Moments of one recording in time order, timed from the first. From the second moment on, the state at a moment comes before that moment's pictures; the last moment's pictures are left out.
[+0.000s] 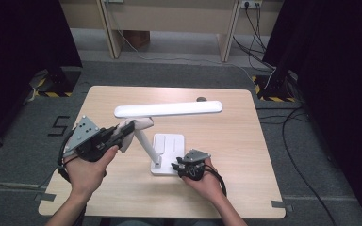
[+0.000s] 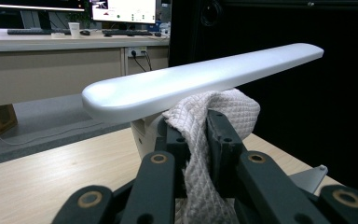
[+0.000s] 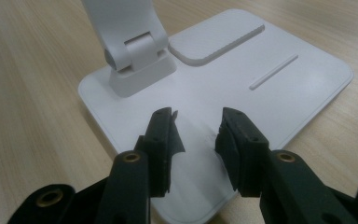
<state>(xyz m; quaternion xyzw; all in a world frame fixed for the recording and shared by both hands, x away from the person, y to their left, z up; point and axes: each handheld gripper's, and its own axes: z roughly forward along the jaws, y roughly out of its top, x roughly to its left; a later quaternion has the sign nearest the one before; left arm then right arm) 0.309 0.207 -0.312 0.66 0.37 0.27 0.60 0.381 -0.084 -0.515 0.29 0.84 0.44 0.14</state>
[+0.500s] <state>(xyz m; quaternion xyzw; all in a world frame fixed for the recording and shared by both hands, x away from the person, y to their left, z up) 0.279 0.240 -0.327 0.65 0.36 0.29 0.60 0.380 -0.084 -0.515 0.29 0.84 0.44 0.14</state>
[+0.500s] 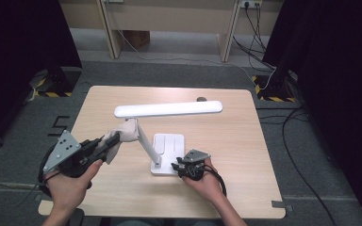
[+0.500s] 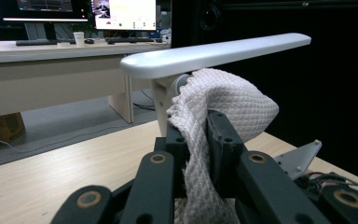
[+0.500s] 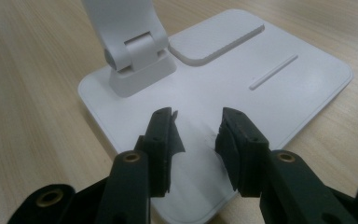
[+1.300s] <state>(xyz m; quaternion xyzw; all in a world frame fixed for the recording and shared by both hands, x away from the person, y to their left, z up) 0.300 0.263 -0.327 0.64 0.36 0.31 0.60 0.380 -0.084 -0.515 0.30 0.84 0.44 0.14</state>
